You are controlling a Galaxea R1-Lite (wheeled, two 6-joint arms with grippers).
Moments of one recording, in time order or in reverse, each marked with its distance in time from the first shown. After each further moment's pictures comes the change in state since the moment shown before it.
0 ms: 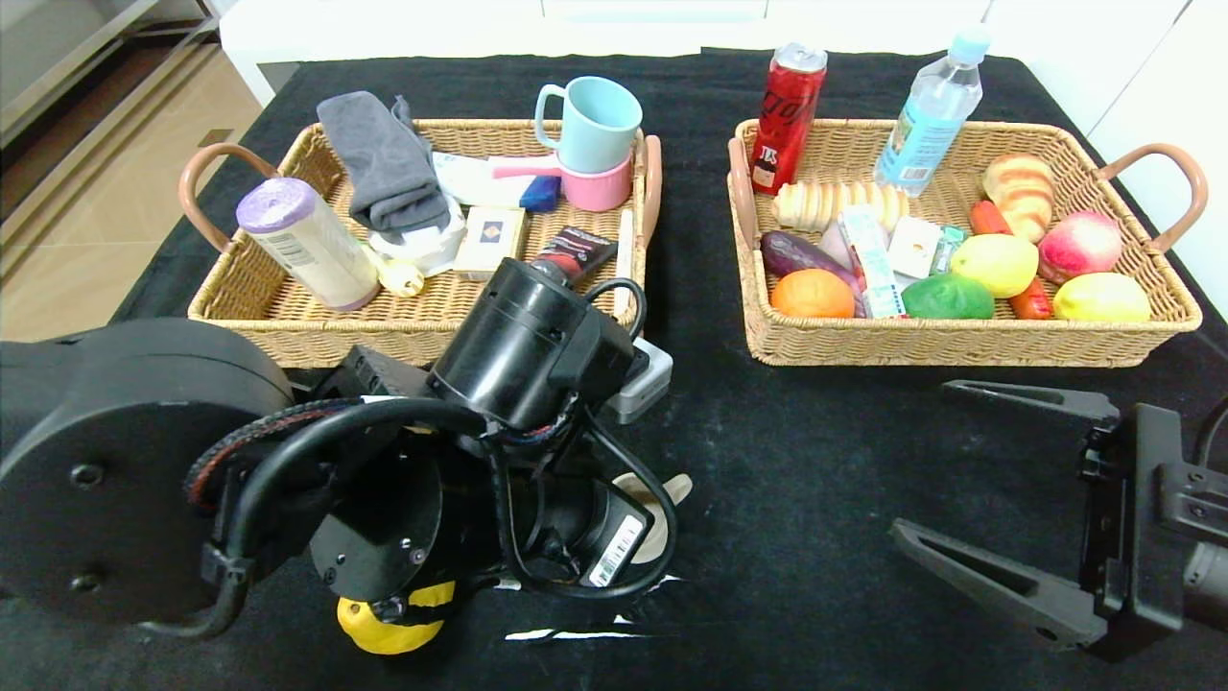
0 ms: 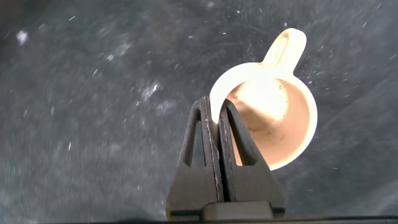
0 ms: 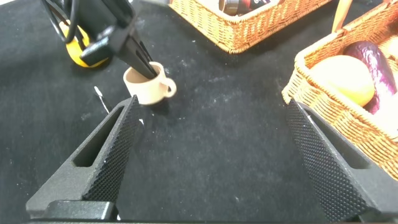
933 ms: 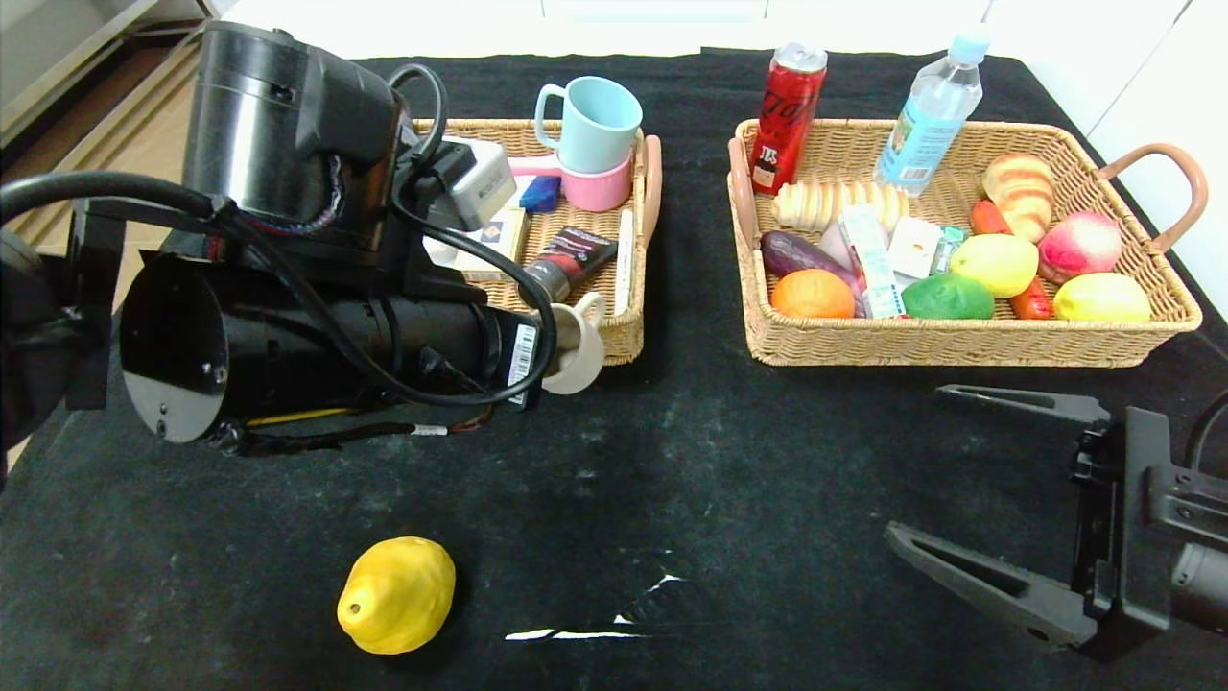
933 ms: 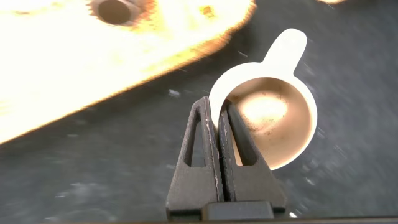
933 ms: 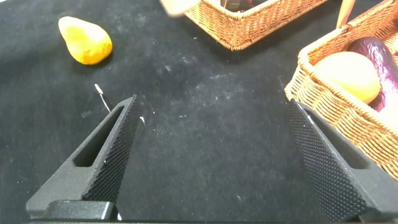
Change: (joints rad) left arm 0.190 -0.117 -0.071 -0.132 -0.008 -0.054; right arm 0.001 0.011 0.000 0.002 0.000 -0.001
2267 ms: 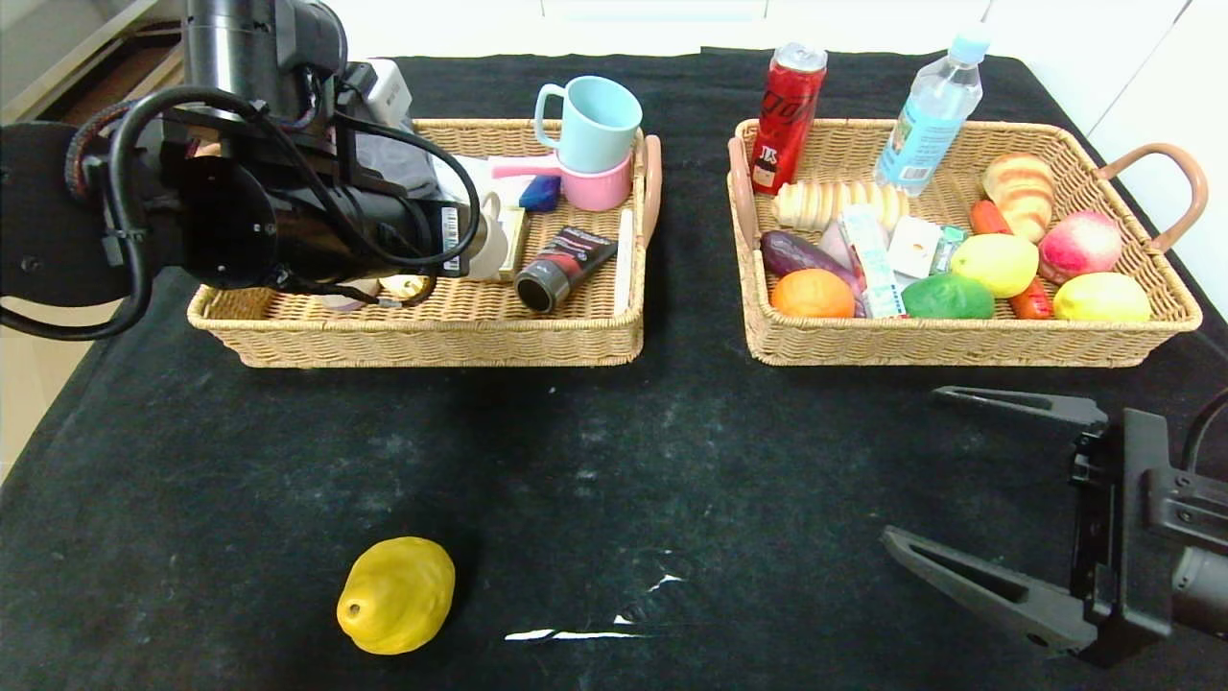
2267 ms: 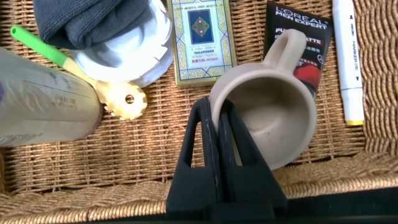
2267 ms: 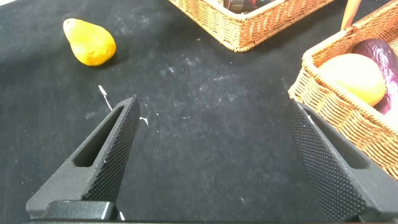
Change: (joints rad) left arm 0.283 0.155 -0.239 -0.067 0.022 0.011; right arm 0.014 0.000 0.000 -0.001 -0.003 0.003
